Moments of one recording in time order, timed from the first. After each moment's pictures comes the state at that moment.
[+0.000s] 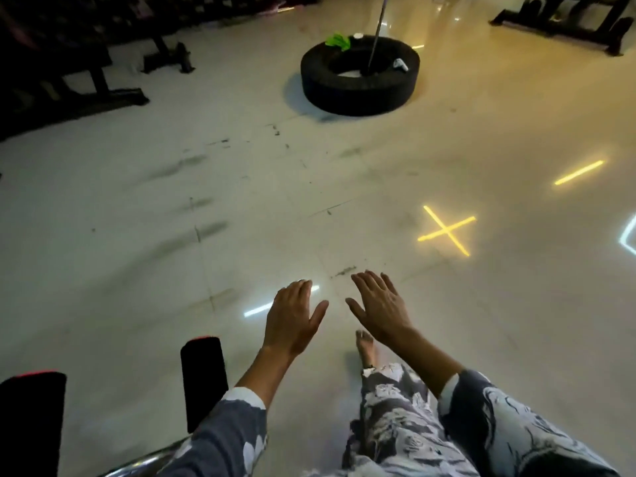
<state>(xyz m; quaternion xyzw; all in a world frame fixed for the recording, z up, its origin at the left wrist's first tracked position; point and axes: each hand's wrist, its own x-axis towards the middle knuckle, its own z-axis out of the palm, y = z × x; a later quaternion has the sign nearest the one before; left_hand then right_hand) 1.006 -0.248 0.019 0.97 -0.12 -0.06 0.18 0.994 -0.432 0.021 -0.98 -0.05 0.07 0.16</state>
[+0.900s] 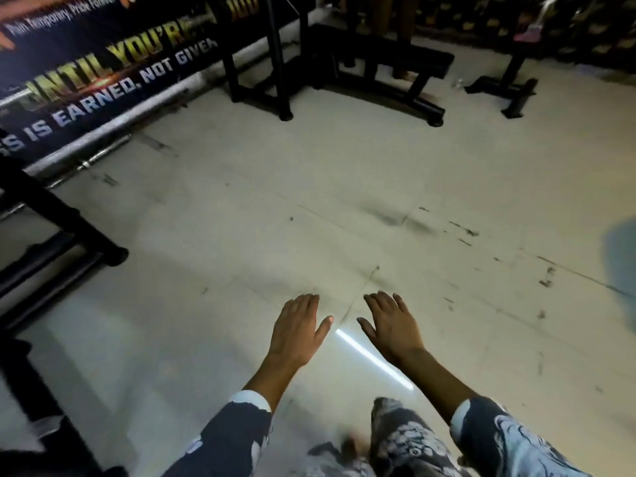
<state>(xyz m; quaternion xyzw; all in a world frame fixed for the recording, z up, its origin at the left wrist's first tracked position) 1.582 0.159 0.009 0.93 0.33 -0.03 0.17 1.732 0.028 0.019 -0.85 -0.51 0.13 0.06</state>
